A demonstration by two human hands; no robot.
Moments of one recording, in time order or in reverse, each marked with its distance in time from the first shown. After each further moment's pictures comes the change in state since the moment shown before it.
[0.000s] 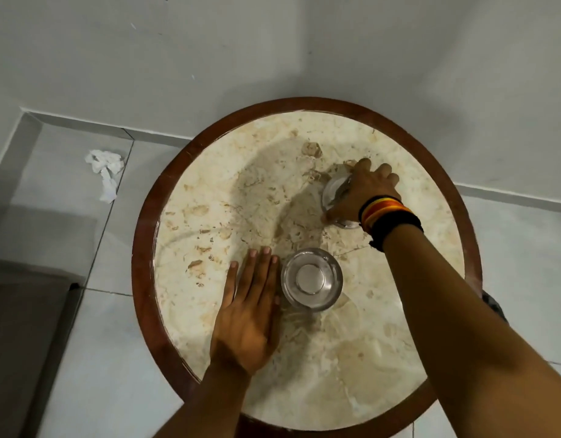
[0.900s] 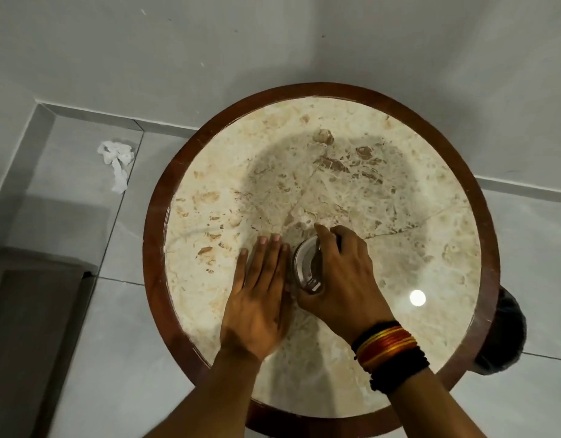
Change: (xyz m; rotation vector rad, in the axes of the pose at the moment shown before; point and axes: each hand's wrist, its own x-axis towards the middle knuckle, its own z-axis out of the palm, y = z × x) left_hand 0.003 0.000 0.000 0.138 -0.027 -0.012; right_hand -0.136 0.018 0.089 0.180 0.113 -0.453
